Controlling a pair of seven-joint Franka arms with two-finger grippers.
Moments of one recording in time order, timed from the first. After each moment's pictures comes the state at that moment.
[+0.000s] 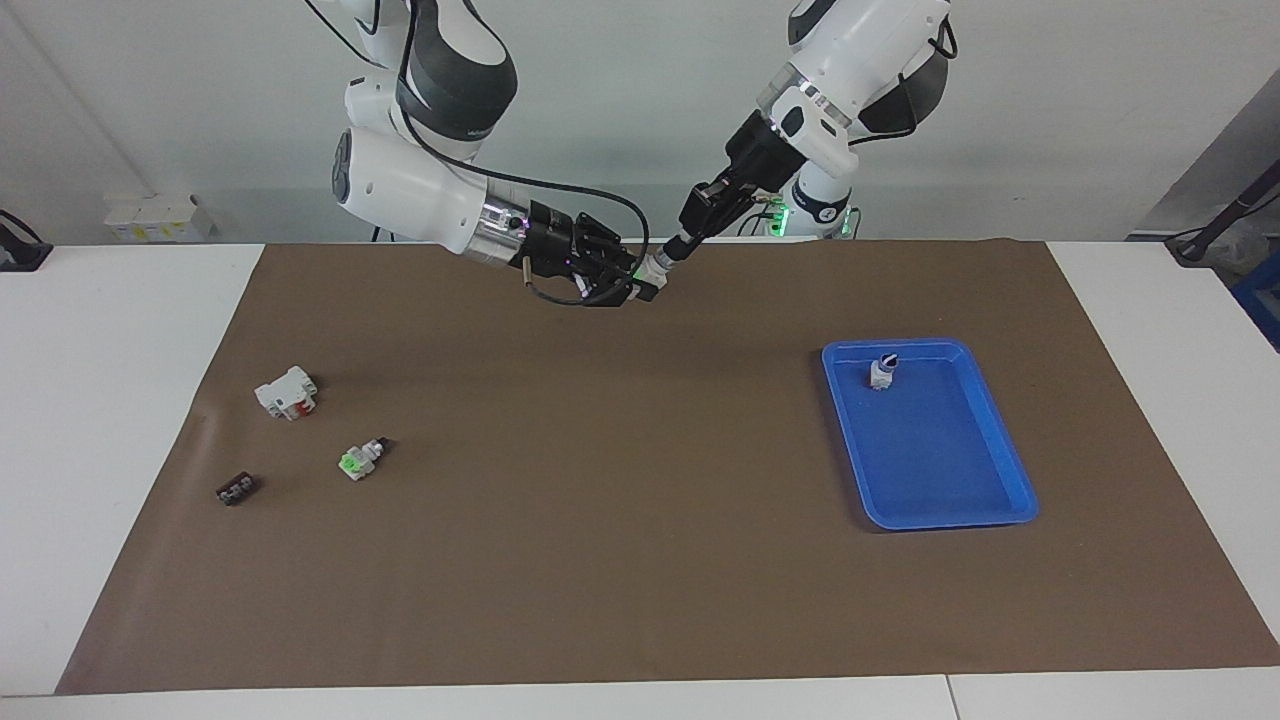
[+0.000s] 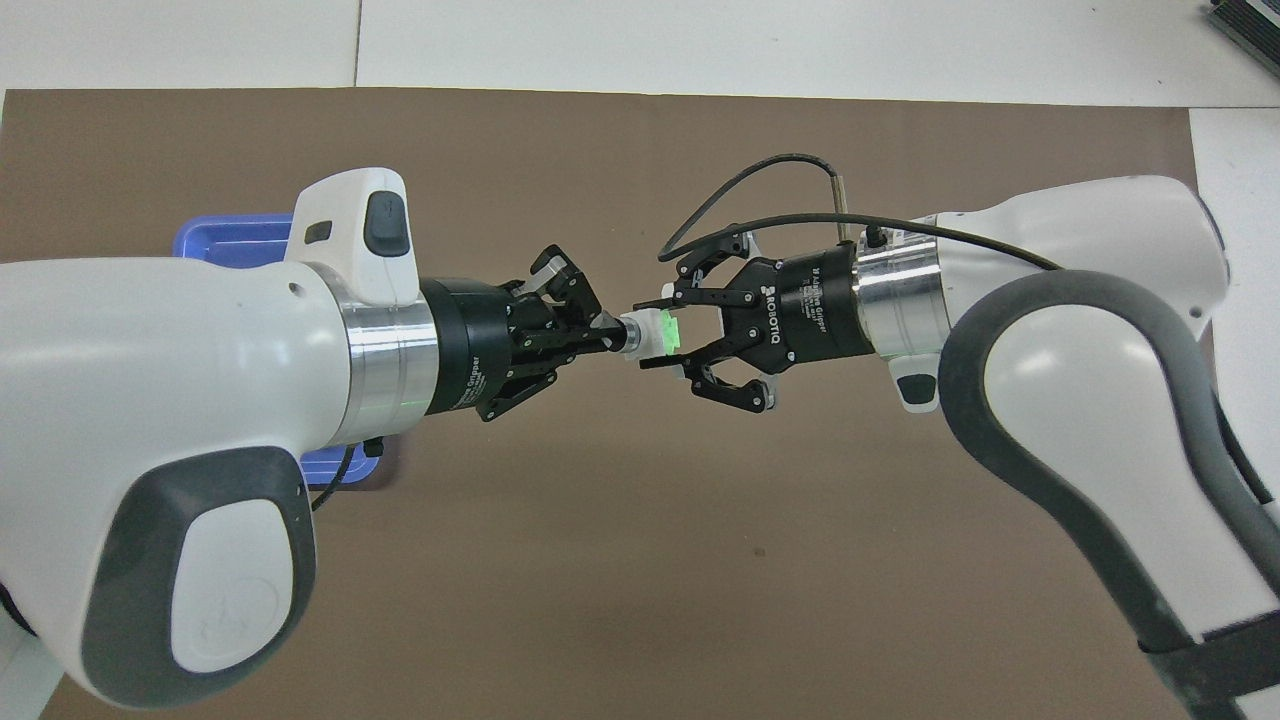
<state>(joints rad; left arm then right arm) -0.21 -0.09 -0.32 -1.80 -0.61 2.17 -1.01 0.11 0.10 0.23 -1.79 1.04 1.98 1.35</state>
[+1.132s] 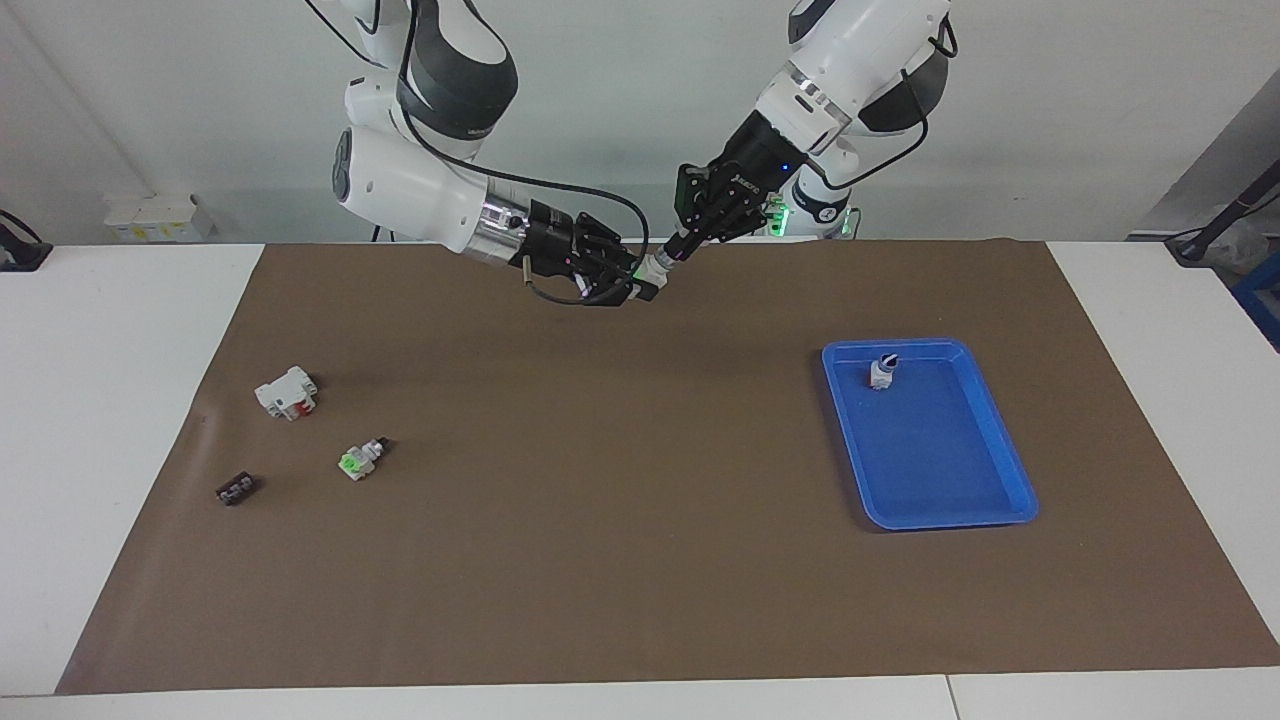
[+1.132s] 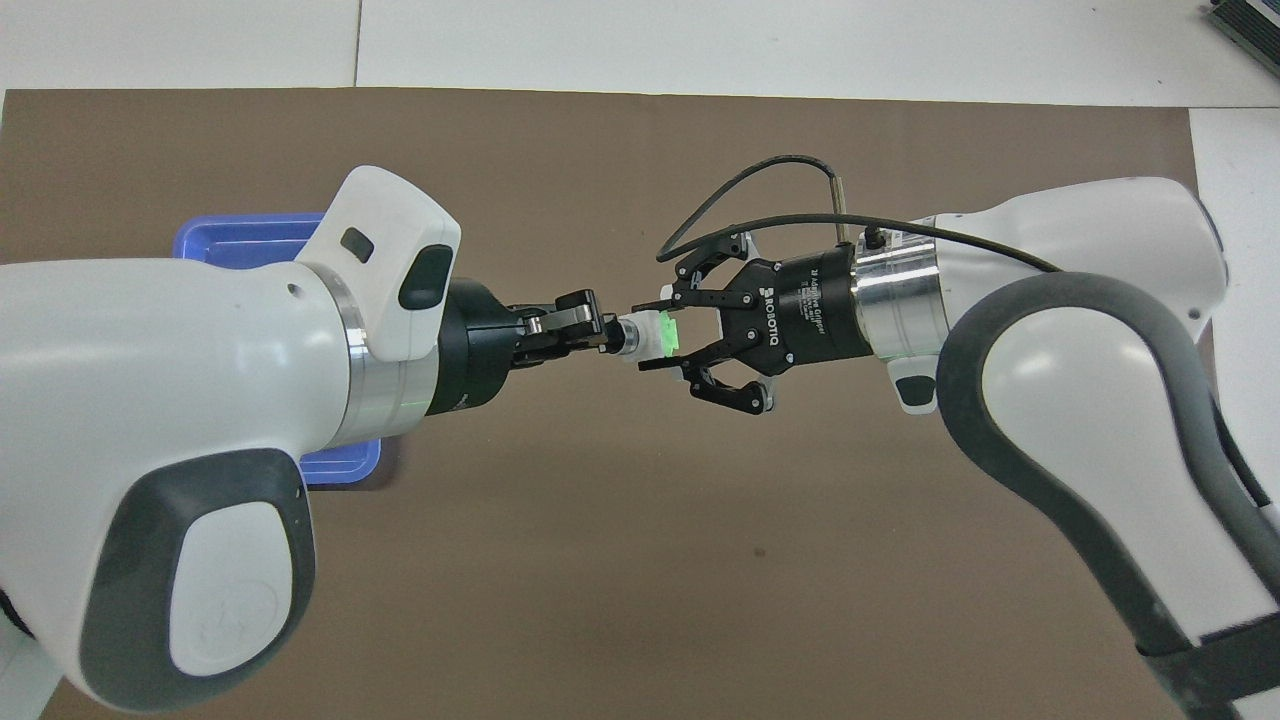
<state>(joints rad) -0.21 -0.09 -0.32 -1.80 -0.61 2.17 -0.38 0.11 0.10 0.23 -1.79 1.04 1.98 1.35</state>
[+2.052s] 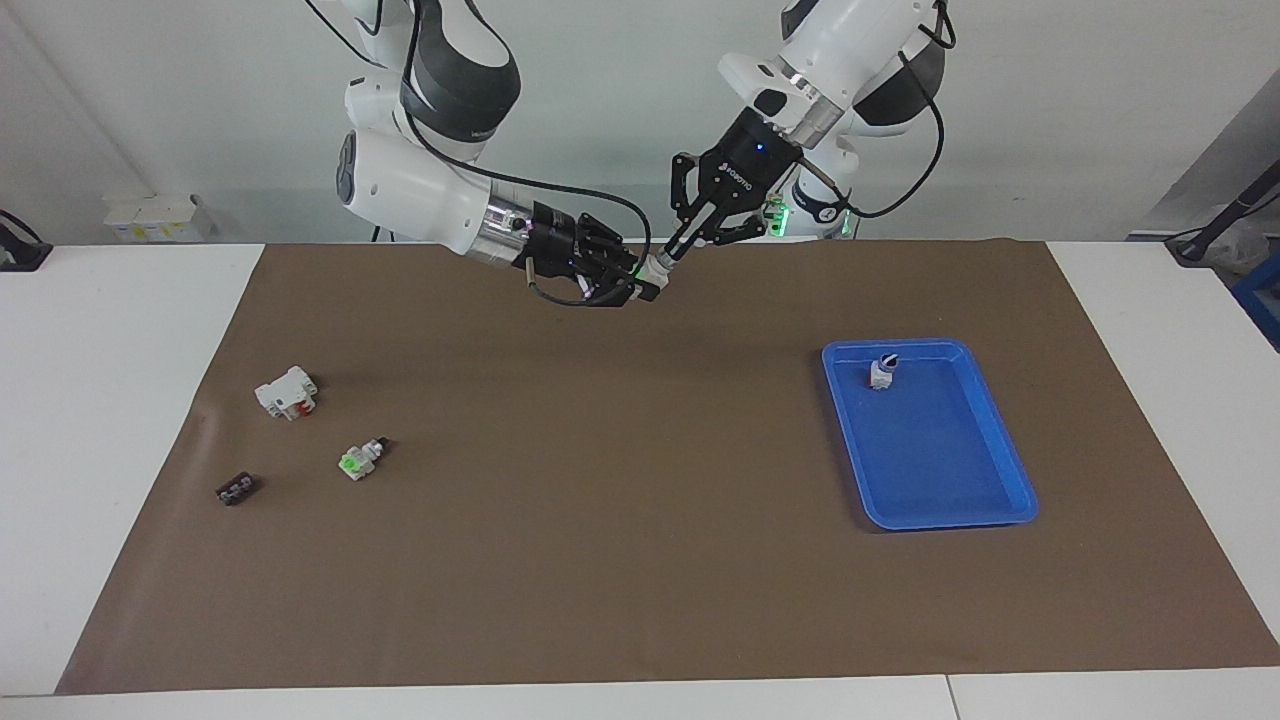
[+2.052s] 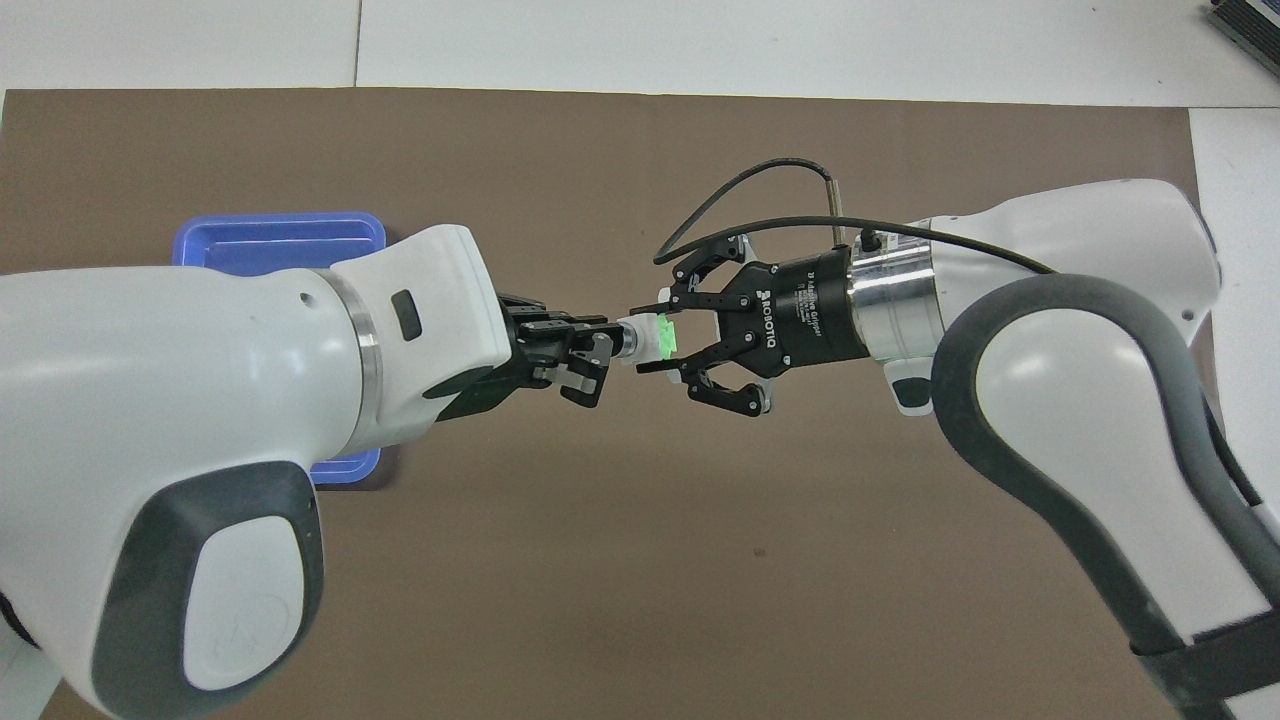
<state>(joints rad) -0.21 -0.10 -0.33 -1.80 -0.53 2.17 0.24 0.12 0.10 0.23 -1.80 1.04 1.99 1.35</state>
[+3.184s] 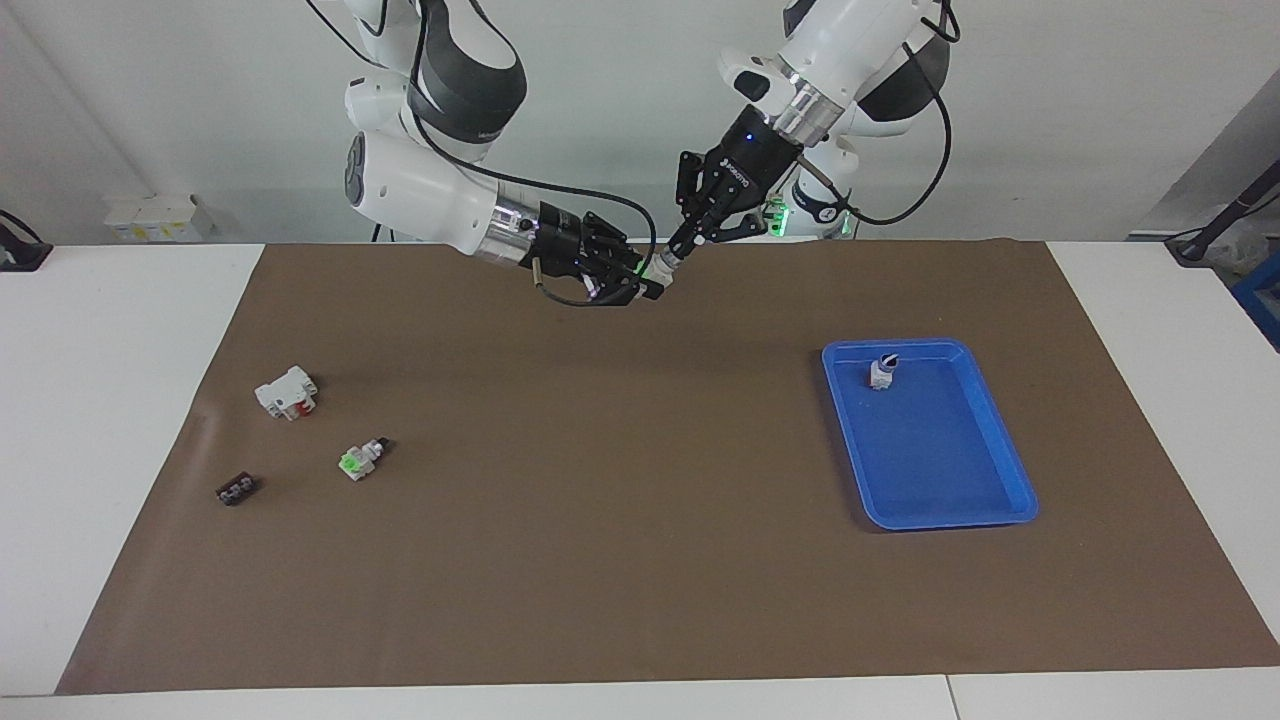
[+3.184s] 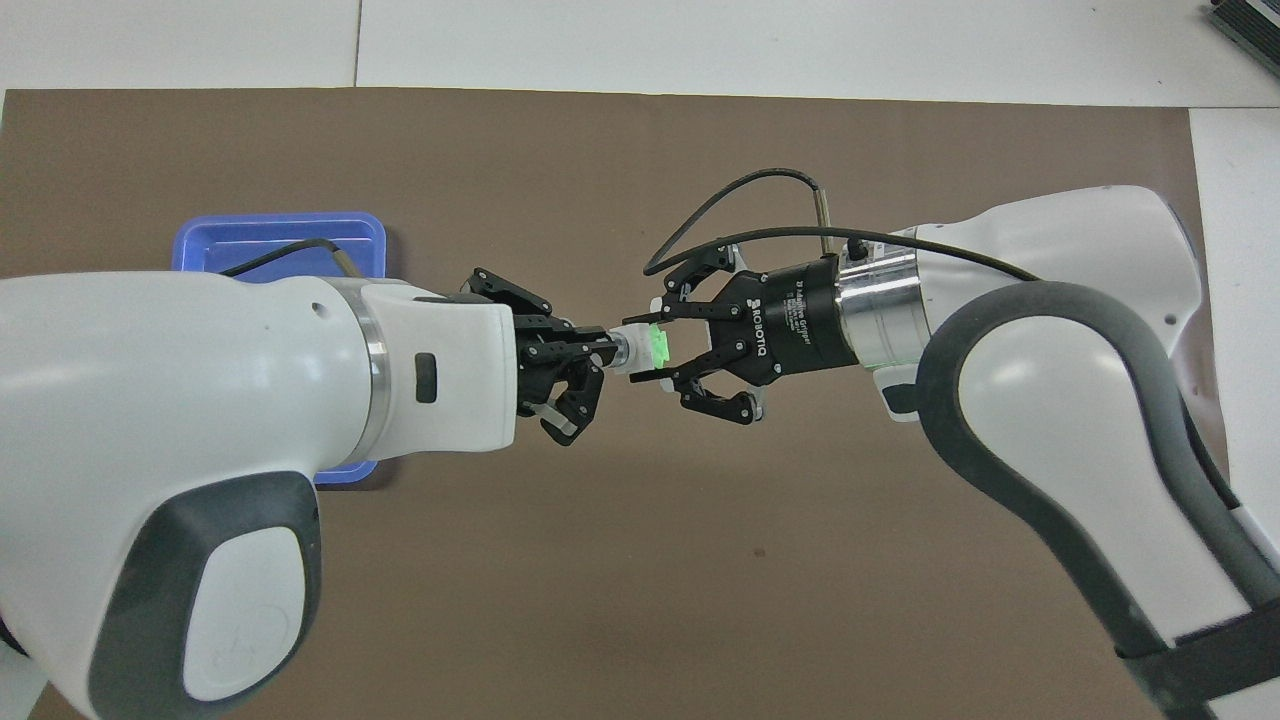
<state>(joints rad) -0.21 -0.10 -0.32 -1.80 -0.52 2.11 0.59 0.13 0.10 0.23 -1.80 1.03 1.99 1.37</state>
